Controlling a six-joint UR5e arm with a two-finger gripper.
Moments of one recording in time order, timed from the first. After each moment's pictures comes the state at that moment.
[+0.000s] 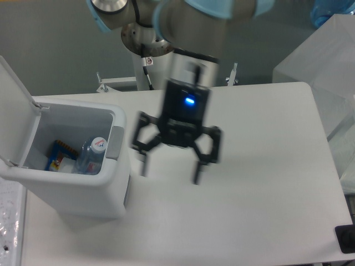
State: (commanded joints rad) arm 2.56 -1.90 -1.44 -0.76 1.17 0.33
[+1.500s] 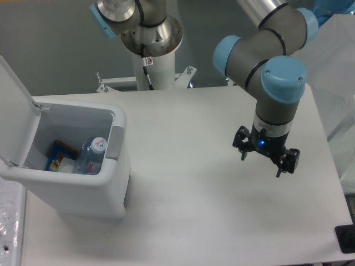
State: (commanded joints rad) arm 2.64 -1.99 -1.44 -1.13 1.54 1.25
